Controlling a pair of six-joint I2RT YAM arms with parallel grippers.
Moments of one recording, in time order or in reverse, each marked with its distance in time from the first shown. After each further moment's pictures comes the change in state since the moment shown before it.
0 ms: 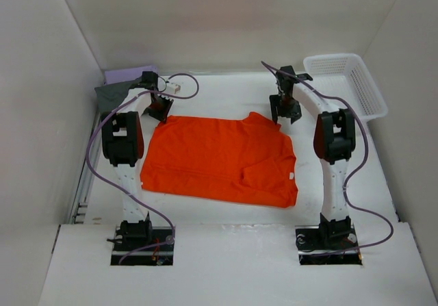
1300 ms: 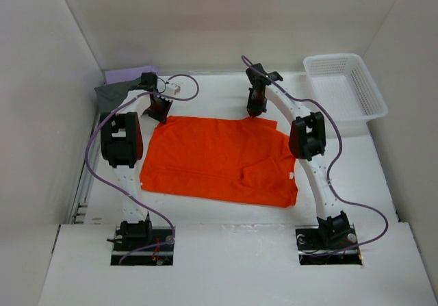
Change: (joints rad) left arm 0.002 -0.021 -0.043 0.034 0.007 0.011; right arm 0.177 0.320 0.500 -0.073 -0.041 0.426
